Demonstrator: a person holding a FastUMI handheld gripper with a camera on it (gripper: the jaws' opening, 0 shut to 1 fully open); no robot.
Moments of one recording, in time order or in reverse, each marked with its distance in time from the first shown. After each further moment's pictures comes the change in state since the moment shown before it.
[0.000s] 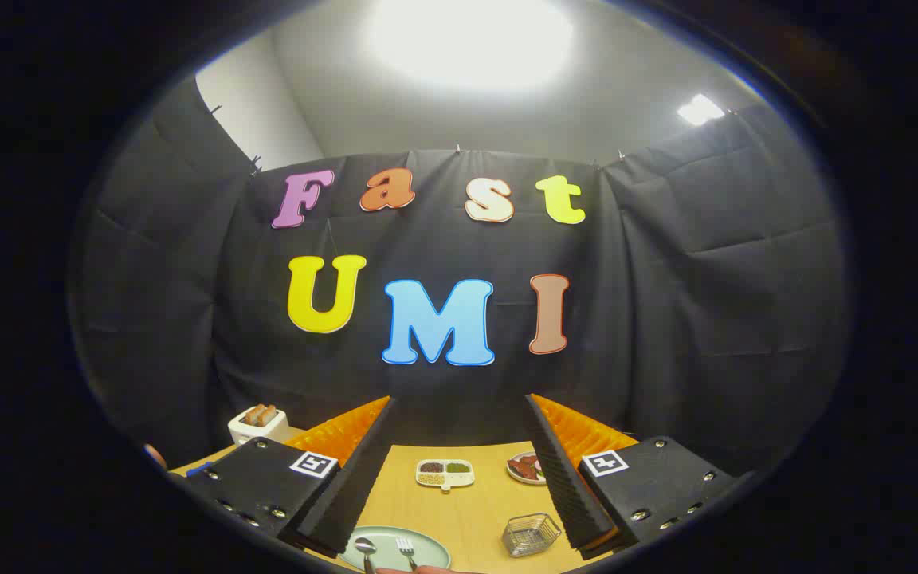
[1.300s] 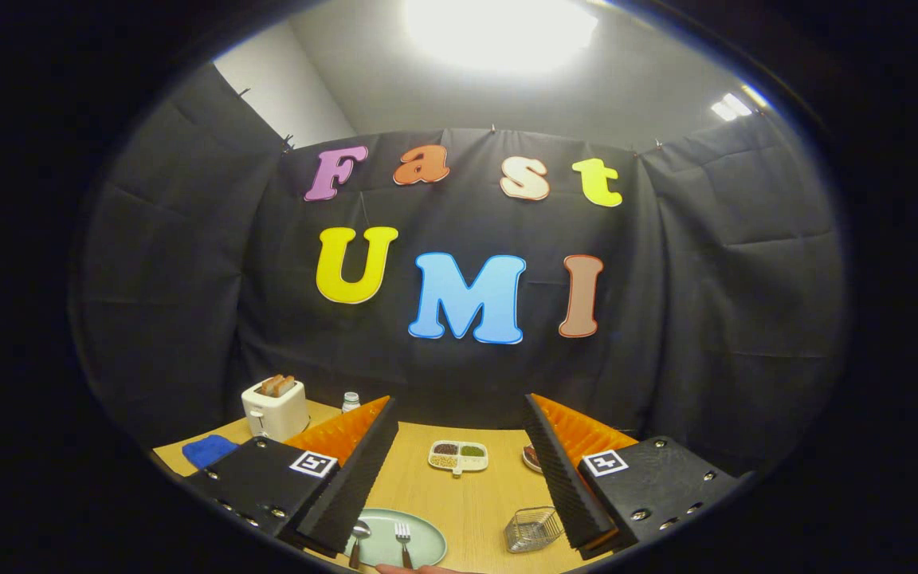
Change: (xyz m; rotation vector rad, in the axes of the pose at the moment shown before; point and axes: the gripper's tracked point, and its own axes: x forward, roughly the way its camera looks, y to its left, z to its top) arm 0.003 0.020 -0.033 -0.034 0.058 0.118
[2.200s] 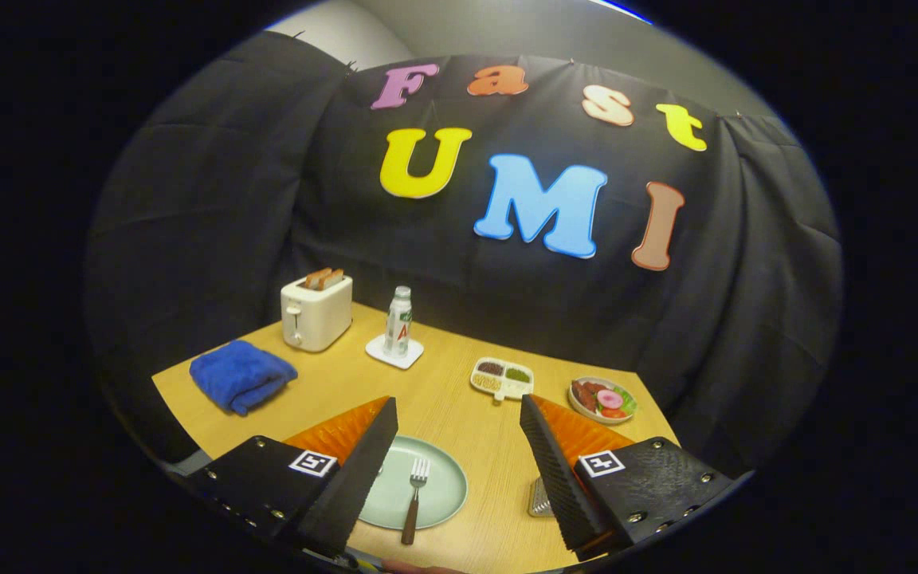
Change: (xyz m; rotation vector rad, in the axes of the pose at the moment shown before) arm 0.000 0.061 -0.151 -0.137 0.417 0.261
